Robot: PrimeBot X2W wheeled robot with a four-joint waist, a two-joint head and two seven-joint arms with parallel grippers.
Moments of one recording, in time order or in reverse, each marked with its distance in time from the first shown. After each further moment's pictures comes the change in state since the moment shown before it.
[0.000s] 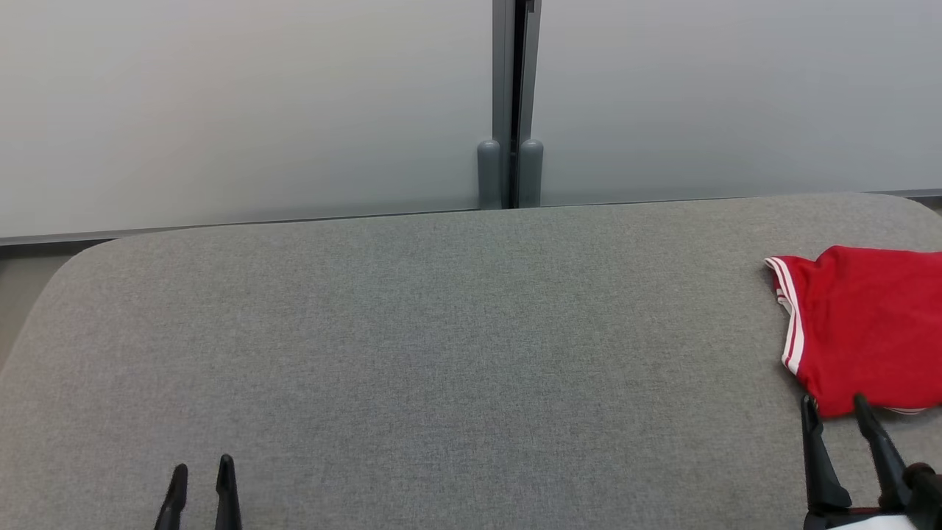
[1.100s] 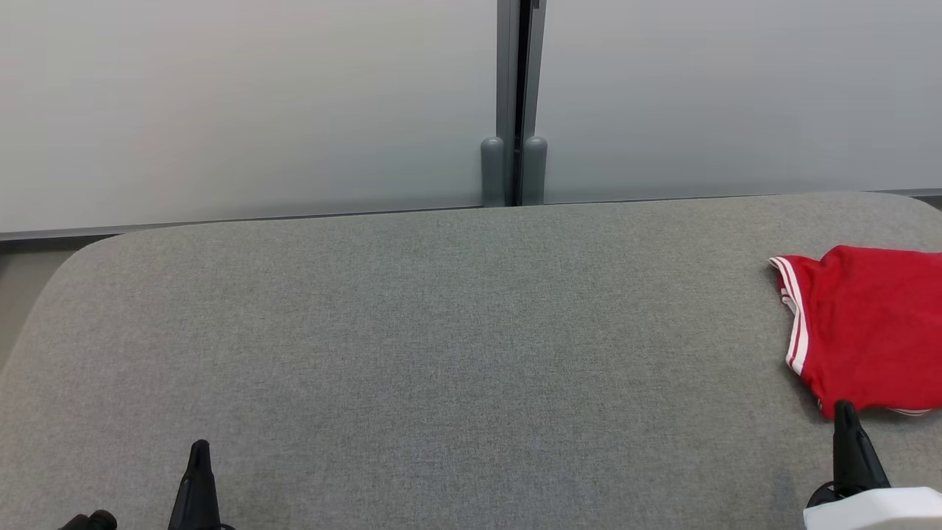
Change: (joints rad) left arm -0.081 -0.016 0.009 0.075 -0.434 -0.017 0.129; right arm -0.047 0.019 0.004 0.078 0.506 0.000 0.131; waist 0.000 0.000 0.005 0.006
